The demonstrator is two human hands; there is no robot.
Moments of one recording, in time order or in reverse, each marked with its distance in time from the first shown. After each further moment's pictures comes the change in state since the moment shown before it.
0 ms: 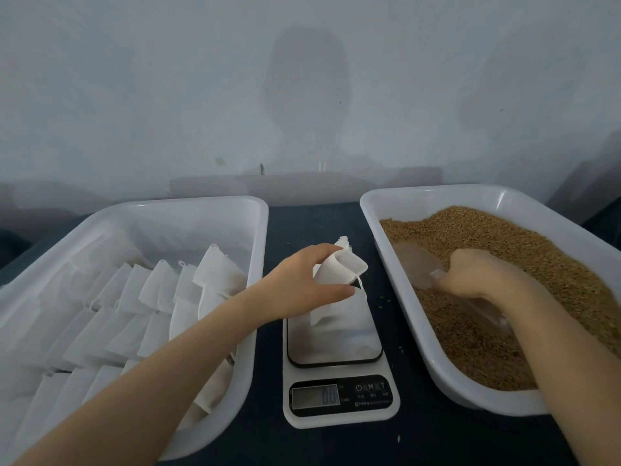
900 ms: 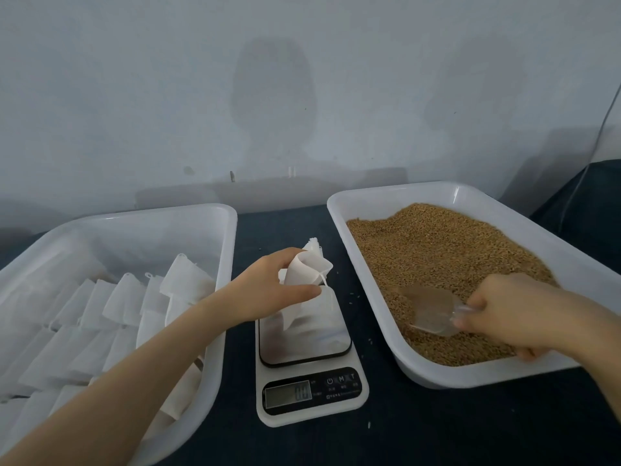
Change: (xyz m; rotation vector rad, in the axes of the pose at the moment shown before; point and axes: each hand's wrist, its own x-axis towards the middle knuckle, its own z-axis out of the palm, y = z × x) left_hand -0.001 -0.002 -0.001 -0.046 -0.038 0.000; right_hand -0.091 0.060 -0.009 0.035 -0.114 -0.031
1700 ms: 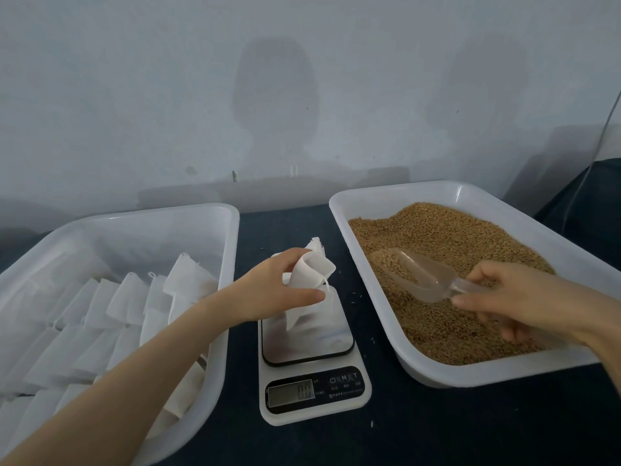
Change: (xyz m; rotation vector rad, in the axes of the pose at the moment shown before) left_hand -0.001 0.001 0.000 0.015 -0.049 -0.011; right_hand 0.019 0.023 0.001 0.557 -0.005 -0.141
